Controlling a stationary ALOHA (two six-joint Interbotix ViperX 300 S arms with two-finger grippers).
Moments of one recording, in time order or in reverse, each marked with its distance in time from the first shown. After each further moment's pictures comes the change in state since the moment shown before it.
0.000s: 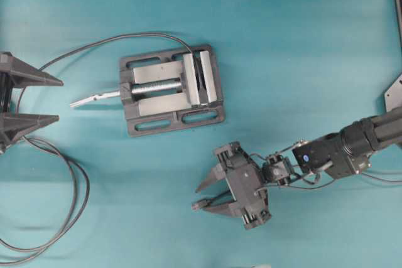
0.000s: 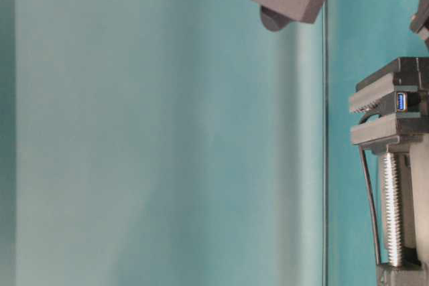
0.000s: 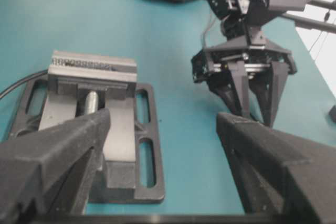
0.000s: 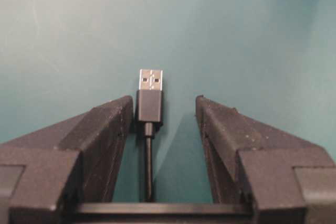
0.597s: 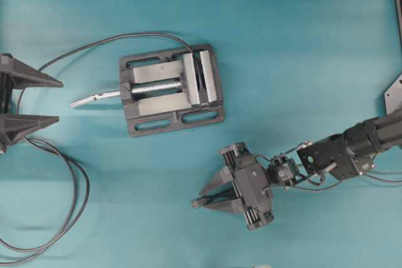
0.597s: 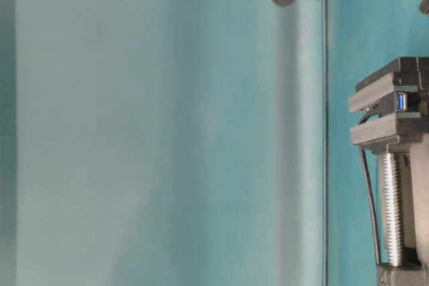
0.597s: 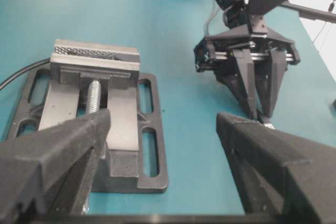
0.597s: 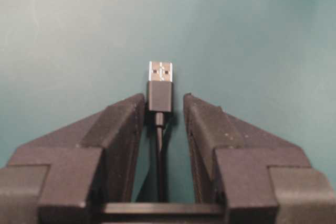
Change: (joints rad) left arm 0.002 -0.002 0.015 0.000 0.000 0.003; right arm 0.021 0.011 0.025 0.000 0.000 0.031
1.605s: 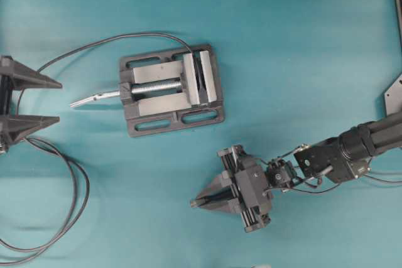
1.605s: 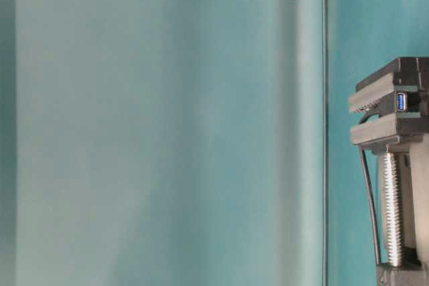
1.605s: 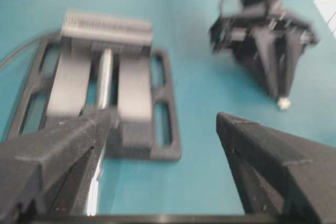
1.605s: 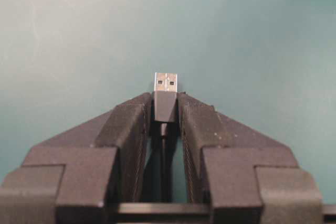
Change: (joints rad) left arm 0.023 0.000 0.063 0.000 0.020 0.000; right arm 0.006 0.028 -0.018 0.000 0.018 0.006
